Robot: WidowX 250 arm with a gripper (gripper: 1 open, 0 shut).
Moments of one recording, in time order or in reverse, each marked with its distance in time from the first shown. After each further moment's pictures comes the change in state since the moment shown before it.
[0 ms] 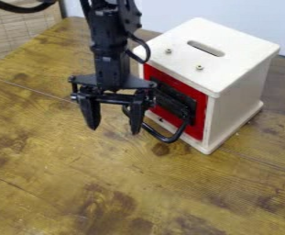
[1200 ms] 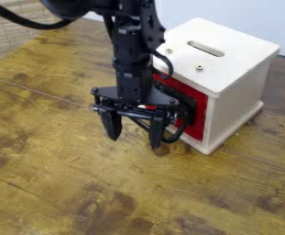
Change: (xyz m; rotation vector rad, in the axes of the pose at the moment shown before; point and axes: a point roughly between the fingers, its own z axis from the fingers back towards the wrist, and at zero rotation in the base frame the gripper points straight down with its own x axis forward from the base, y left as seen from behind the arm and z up) arm -0.007 -0.025 -0.016 -0.016 -0.044 -0.117
